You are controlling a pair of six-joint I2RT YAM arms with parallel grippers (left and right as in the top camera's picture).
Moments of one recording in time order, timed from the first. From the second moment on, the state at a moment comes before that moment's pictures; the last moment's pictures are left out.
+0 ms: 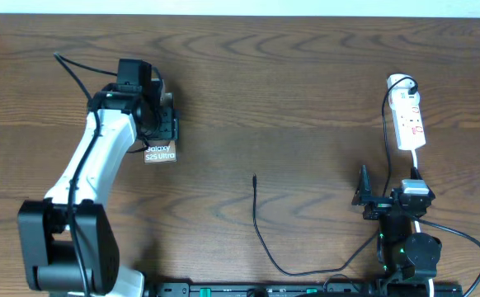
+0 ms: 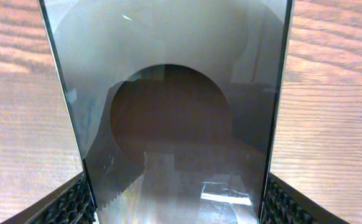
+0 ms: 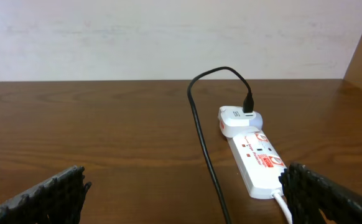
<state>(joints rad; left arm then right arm) -0.06 1.67 1.23 -0.81 0.07 -0.11 -0.02 0.01 0.01 -0.07 0.02 0.01</state>
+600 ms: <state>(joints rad) -0.06 1.64 1.23 -0.84 0.52 -0.55 -0.02 0.01 0.01 -0.07 0.01 0.01</state>
